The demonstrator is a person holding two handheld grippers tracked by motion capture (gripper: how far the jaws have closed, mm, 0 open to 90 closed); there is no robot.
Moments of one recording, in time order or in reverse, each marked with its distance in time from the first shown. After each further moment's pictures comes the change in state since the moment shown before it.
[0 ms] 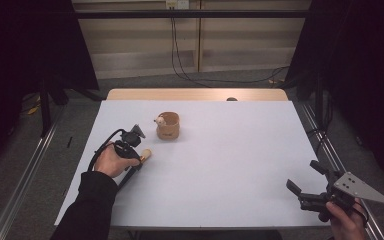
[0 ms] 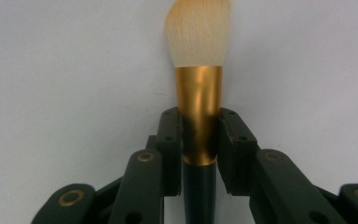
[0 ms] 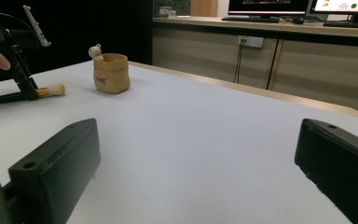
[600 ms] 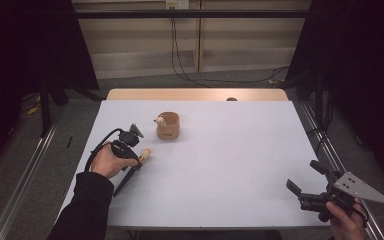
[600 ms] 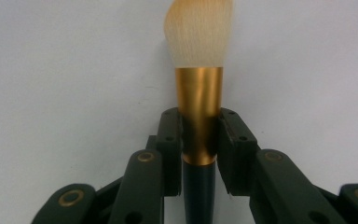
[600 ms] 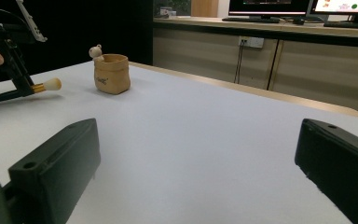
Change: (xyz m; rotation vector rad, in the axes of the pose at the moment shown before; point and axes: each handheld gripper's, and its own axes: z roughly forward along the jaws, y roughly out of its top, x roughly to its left) left arm -0.001 -0.005 -0.012 -0.022 -0.031 0.022; right arm 0.000 0.000 0.000 -0.002 0.002 0.000
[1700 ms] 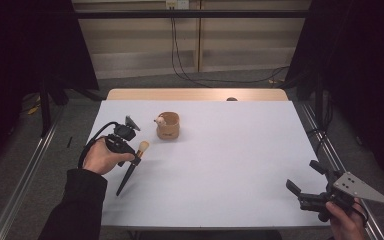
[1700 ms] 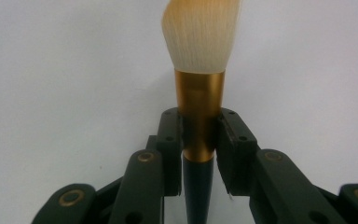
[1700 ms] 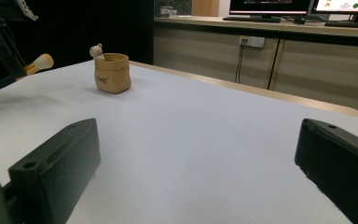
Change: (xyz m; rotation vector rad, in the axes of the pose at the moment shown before) left arm -0.006 0.000 -0.039 -0.044 -0.039 0.006; right arm 0.001 0.000 0.000 0.004 0.000 0.001
